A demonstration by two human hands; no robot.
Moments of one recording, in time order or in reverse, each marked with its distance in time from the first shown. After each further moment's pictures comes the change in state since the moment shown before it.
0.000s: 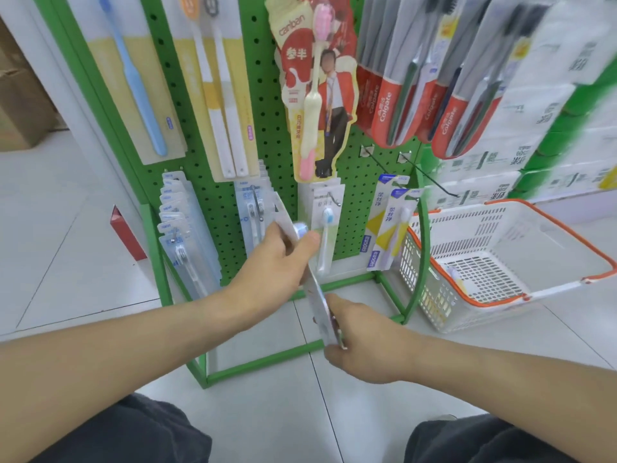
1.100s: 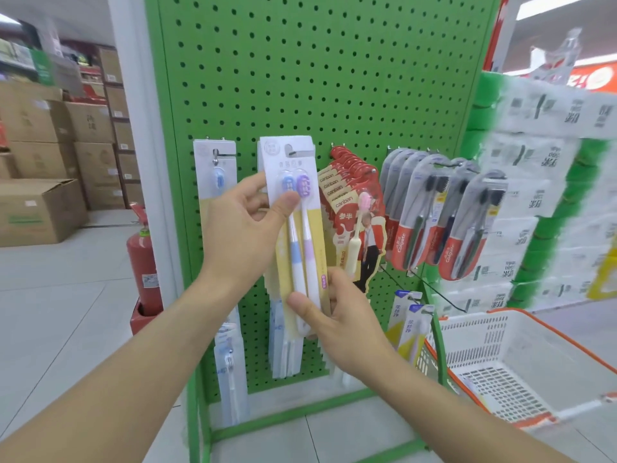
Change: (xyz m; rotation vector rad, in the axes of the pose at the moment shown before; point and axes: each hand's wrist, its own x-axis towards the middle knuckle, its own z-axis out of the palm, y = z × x) left_hand 0.000 0.126 -0.123 -0.172 0.412 0.725; right_hand 0.037 -0.139 -0.070 0.374 0.717 -0.310
